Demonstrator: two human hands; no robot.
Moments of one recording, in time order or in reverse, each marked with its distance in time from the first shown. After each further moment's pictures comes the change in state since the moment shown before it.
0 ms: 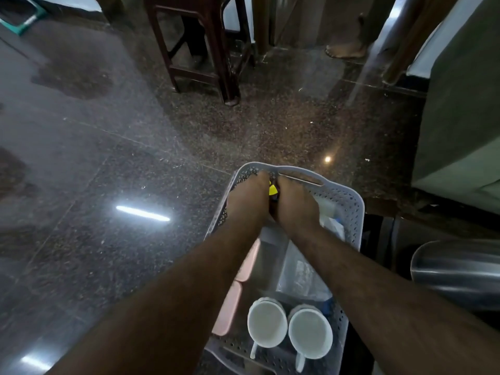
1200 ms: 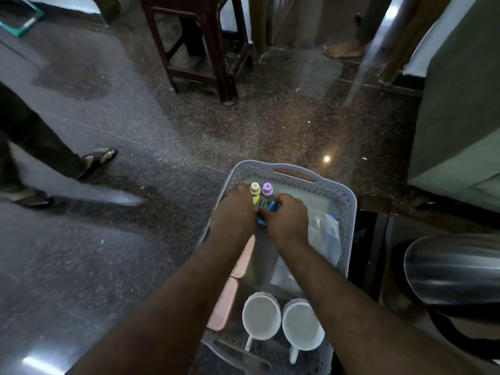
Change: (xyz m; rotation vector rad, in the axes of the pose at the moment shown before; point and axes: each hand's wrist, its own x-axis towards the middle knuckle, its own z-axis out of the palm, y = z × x) left_hand -0.039 -0.004 -0.017 -0.051 -0.117 -0.157; right_hand -0.033 -0.002 0.014 0.344 0.058 0.266
